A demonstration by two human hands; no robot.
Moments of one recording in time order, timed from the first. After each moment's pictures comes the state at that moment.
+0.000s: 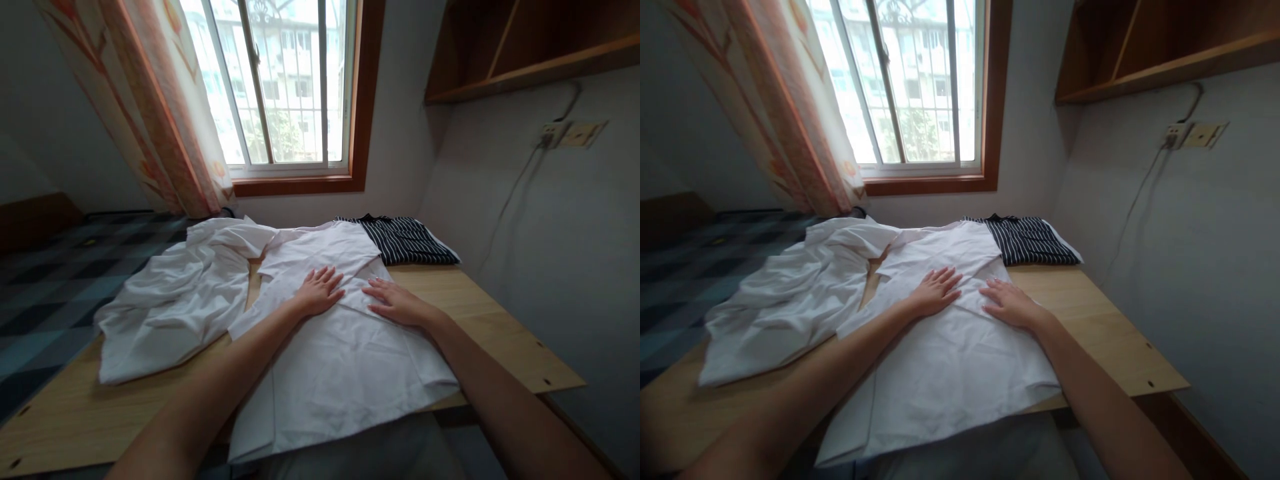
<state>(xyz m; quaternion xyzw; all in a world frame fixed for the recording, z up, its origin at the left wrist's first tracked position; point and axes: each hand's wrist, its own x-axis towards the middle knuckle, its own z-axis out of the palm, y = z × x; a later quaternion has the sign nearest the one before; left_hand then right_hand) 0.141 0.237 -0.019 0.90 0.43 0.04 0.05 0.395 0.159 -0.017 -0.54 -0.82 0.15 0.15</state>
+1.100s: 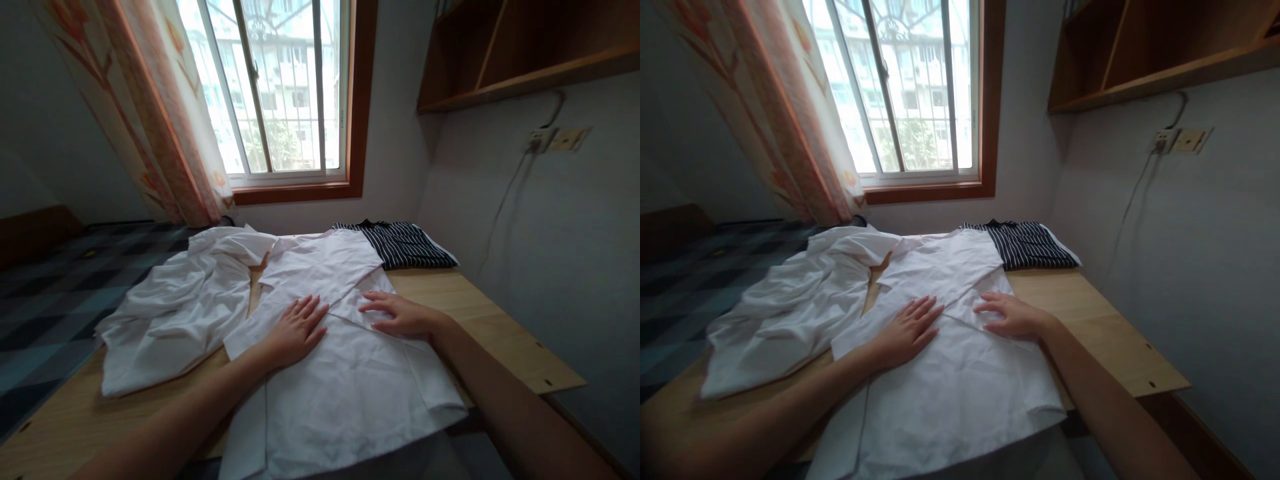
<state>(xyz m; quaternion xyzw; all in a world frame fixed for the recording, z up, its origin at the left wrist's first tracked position) 0.081 0.158 -0.007 0.90 0.42 0.04 0.05 0.403 0.151 -0.008 -0.43 -0.86 0.24 0.16</state>
